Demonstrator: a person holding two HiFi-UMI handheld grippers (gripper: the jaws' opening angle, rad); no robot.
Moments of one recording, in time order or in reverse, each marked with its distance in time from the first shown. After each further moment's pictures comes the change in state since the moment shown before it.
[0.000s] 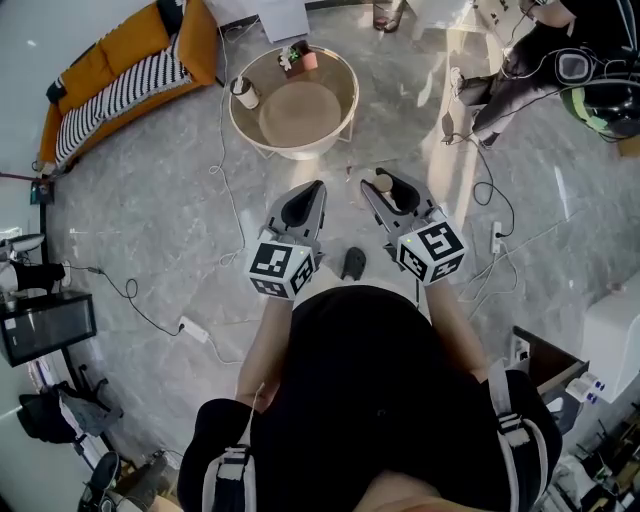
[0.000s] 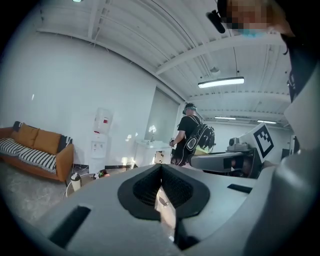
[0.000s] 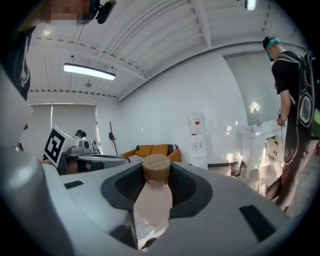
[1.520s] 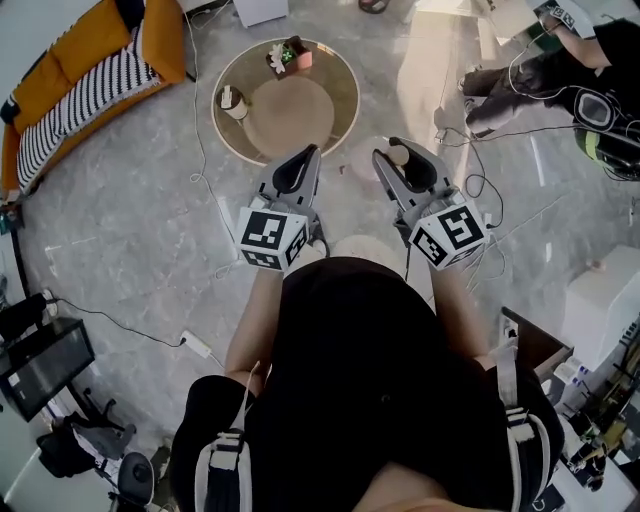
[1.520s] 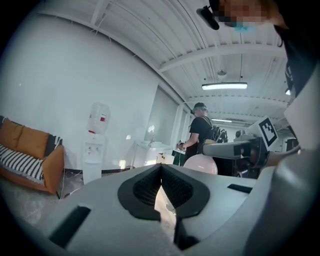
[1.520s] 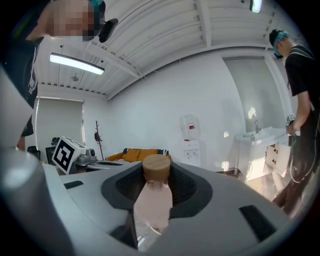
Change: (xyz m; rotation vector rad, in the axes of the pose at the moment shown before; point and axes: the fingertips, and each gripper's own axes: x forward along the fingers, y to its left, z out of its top) left arm 0.142 0.211 0.054 -0.009 0.003 -0.098; right arm 0.205 -0.087 0.077 -0.018 -0.031 -0.108
